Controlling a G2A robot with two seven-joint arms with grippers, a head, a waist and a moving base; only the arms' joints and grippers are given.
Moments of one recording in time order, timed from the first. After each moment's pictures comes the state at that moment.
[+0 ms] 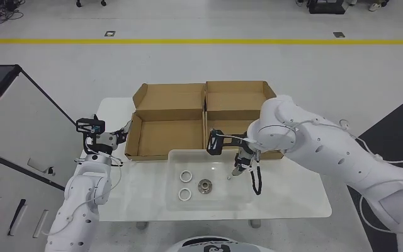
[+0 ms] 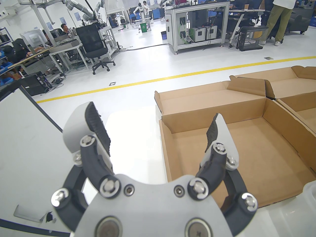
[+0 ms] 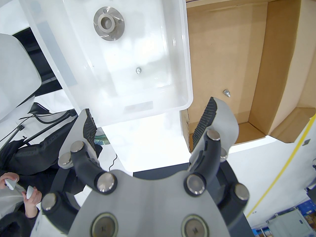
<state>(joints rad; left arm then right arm) 1.73 -1.15 -1.60 -1.80 1.33 0.00 0.00 -0.58 -0.91 0.48 -1.86 -0.40 -0.29 1.53</state>
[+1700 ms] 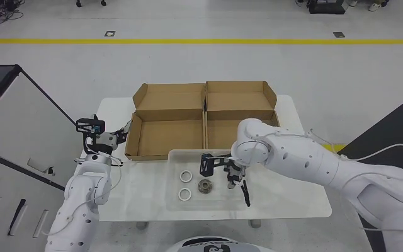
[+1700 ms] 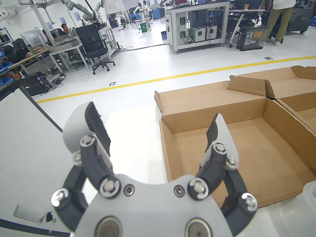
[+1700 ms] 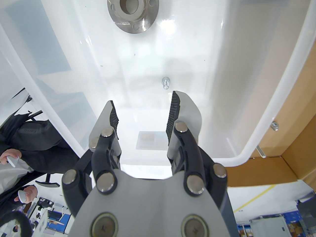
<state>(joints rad) 1.73 -1.15 -1.60 -1.80 1.33 0.00 0.00 -0.56 -1.02 0.22 -1.67 -0.41 -0.35 1.47</state>
